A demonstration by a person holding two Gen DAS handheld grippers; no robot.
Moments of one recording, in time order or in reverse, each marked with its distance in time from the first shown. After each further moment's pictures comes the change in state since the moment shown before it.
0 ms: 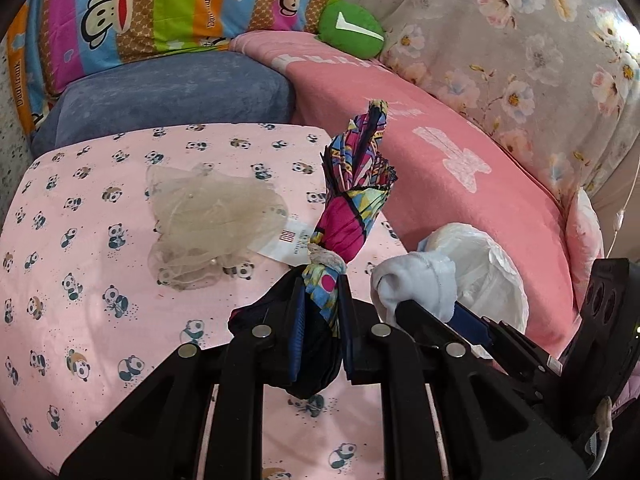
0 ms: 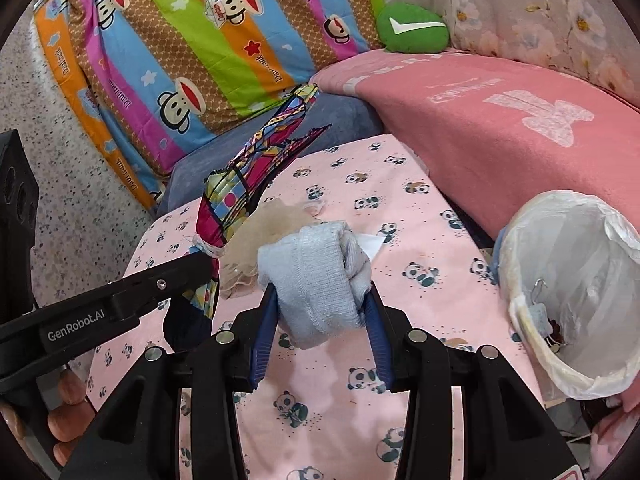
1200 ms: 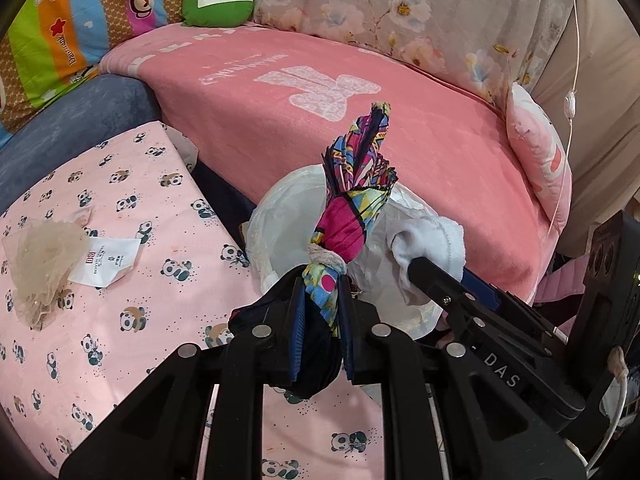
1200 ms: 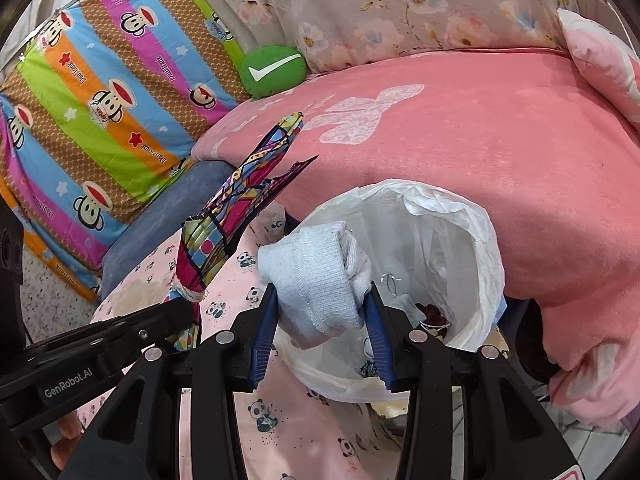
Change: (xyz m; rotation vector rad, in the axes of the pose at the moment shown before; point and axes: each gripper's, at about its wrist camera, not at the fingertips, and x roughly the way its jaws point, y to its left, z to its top) left arm 0.070 -0.204 -0.028 0.313 0.137 -0.133; right arm -0.098 -0.195 -0.023 0.316 -0.145 -0.204
